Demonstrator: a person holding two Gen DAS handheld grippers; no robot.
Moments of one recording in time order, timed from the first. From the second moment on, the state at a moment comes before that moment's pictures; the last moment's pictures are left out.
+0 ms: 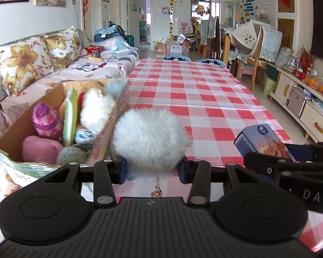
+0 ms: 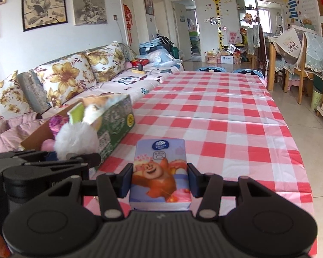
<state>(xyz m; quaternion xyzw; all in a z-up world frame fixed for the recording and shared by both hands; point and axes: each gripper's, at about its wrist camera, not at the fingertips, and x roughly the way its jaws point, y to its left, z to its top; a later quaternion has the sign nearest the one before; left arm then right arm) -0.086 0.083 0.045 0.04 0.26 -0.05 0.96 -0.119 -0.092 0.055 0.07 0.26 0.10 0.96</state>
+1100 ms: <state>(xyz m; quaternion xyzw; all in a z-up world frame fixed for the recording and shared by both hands) -0.036 0.195 0.094 0.00 0.22 0.03 0.97 -0.103 0.005 0.107 0.04 0.19 0.24 0.95</state>
